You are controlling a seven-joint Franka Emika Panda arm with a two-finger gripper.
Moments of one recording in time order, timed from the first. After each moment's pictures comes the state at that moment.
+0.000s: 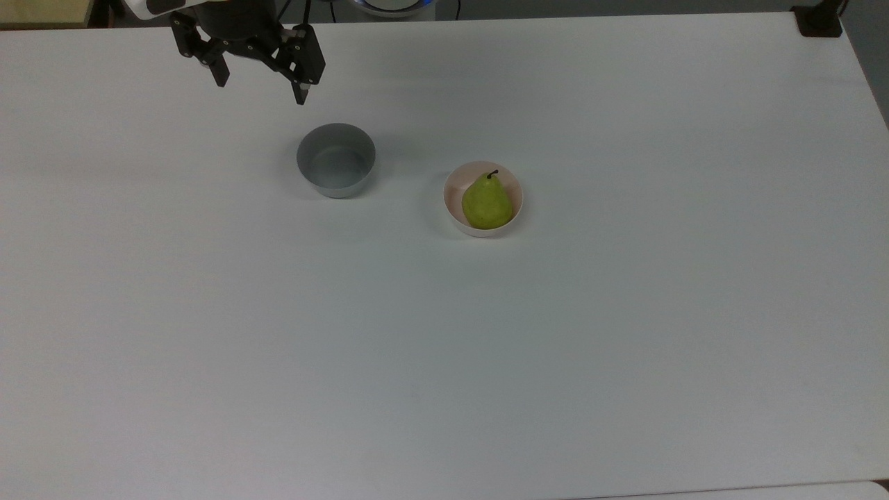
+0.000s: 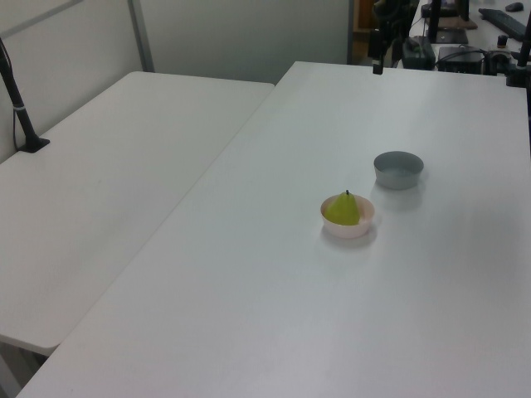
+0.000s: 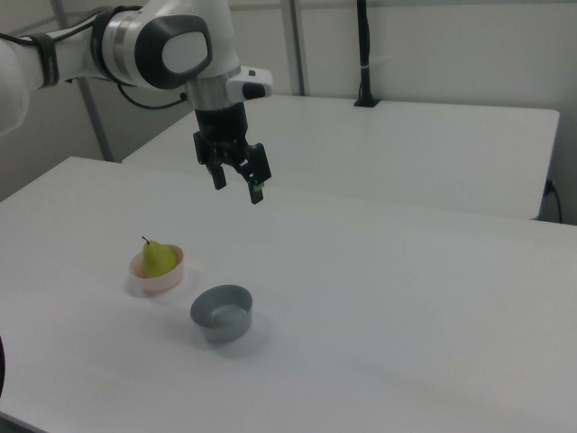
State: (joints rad) arm 0.15 0.14 -0.32 -1.57 0.01 1.72 0.05
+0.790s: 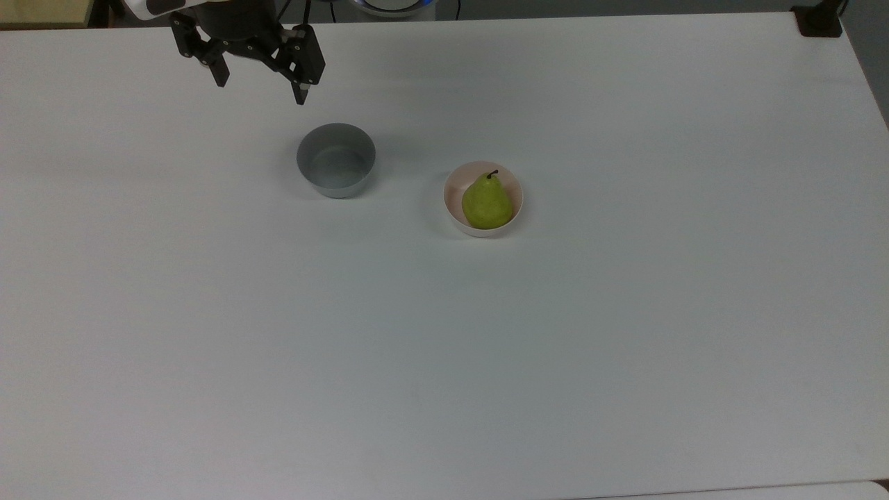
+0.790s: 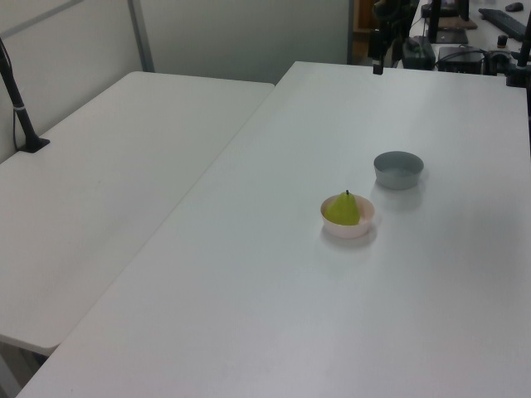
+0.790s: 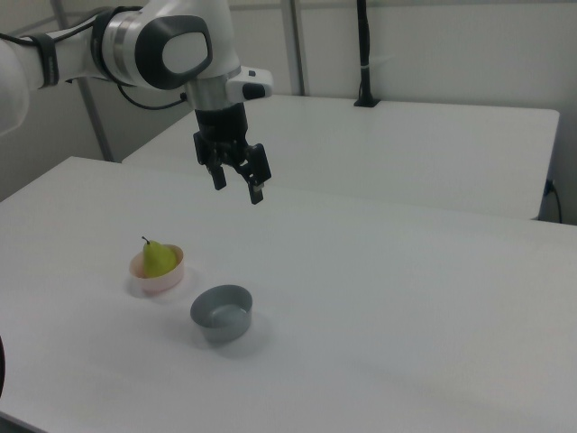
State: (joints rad) arm 0.15 0.14 -0.32 -1.57 0.01 1.72 0.05
